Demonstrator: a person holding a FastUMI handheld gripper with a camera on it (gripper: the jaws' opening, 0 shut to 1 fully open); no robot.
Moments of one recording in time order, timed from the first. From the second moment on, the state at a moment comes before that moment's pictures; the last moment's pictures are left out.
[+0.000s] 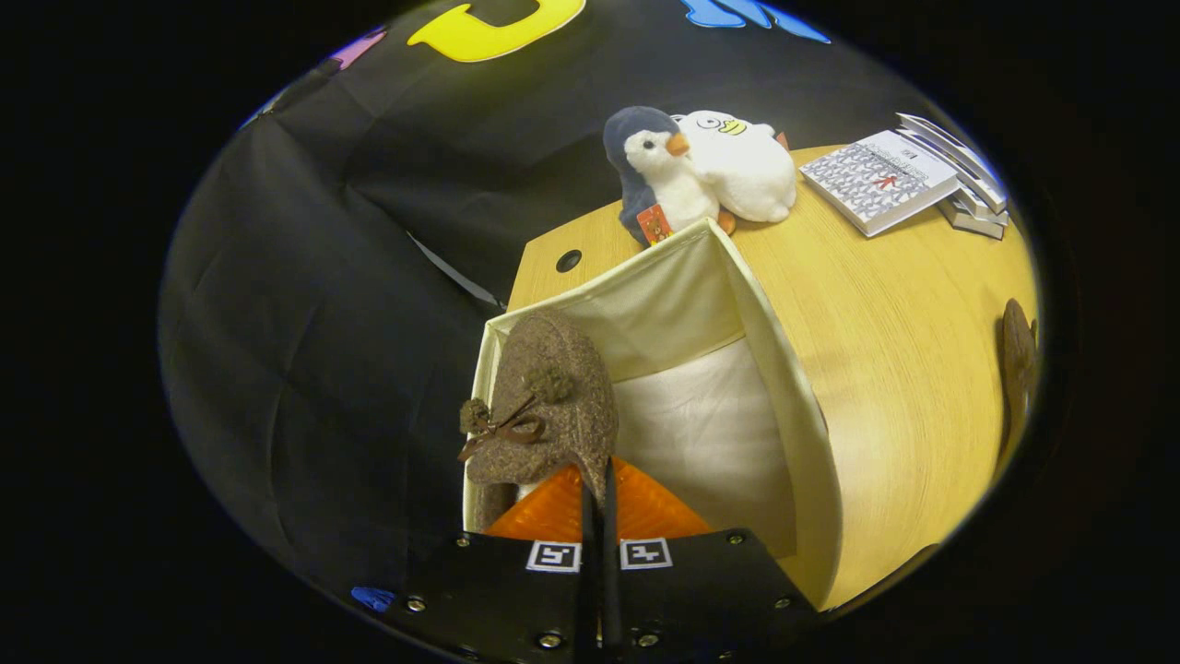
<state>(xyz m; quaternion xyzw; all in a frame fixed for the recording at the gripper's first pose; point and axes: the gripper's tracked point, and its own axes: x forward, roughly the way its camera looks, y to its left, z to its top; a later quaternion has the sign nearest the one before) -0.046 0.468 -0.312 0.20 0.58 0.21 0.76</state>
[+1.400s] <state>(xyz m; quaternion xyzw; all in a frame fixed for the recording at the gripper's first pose) 0.005 0.288 -0.220 0.15 0.45 0.27 0.84</state>
